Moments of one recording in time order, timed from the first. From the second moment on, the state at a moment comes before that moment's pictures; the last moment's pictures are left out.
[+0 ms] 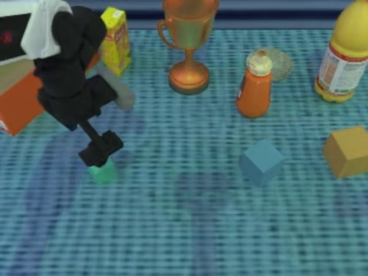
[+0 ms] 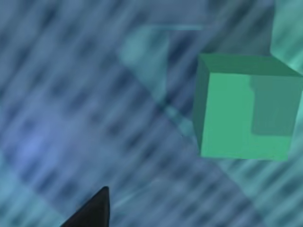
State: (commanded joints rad) left arm -0.32 2.00 1.46 -1.01 0.00 0.63; right arm 0.00 0.00 0.00 0.00 0.00 0.00
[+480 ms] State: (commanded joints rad) left arm -0.32 2.04 1.49 -1.02 0.00 0.64; right arm 0.00 0.00 0.00 0.00 0.00 0.00
